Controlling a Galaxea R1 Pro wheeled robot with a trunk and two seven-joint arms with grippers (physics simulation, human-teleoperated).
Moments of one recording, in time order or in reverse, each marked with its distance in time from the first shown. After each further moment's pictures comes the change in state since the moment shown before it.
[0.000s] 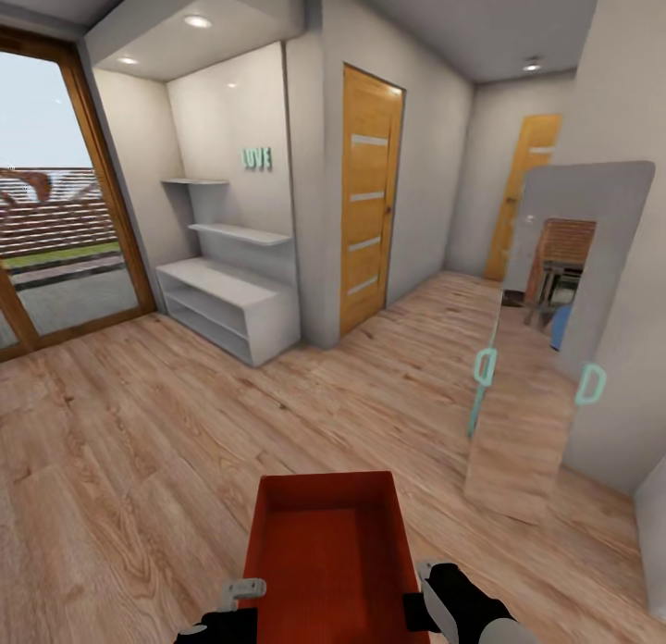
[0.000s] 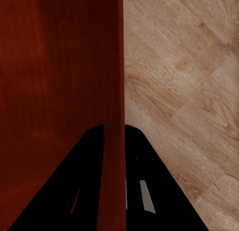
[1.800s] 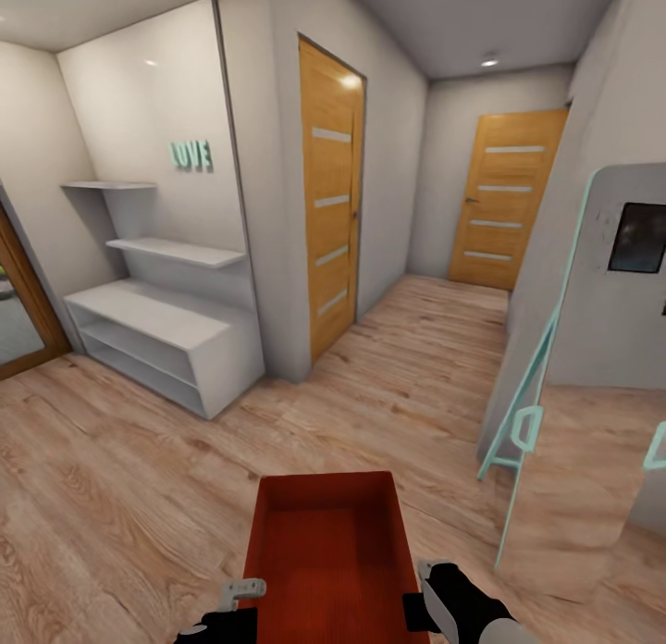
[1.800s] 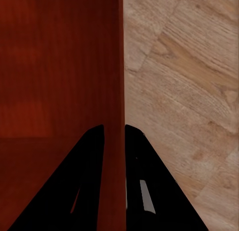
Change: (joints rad) left arm 0.000 0.000 0.000 0.000 0.000 0.000 0.000; right arm 0.000 0.000 0.000 0.000 0.000 0.000 0.000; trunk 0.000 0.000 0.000
